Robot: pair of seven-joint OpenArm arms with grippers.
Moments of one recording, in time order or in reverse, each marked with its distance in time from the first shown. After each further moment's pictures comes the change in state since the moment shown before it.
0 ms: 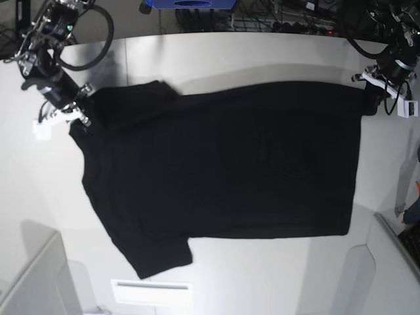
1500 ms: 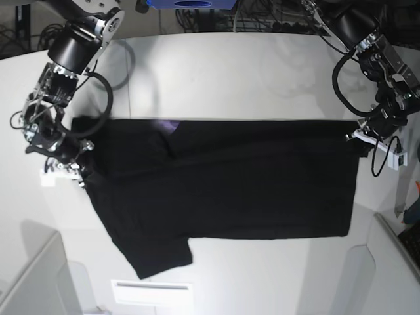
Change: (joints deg) left arm -21.3 -0.1 8.5 -13.4 15.3 7.5 0.1; right arm 24.4 1.1 -0.1 -26.0 -7.5 -3.3 1.4
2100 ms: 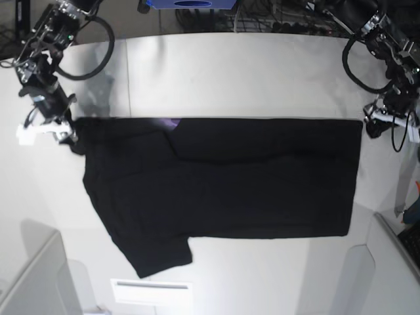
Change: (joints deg) left arm 7.1 0.3 -10.8 -0.3 0.3 -2.1 -6.7; right arm -23.5 -4.6 3.0 29.2 0.4 -0.3 7.9
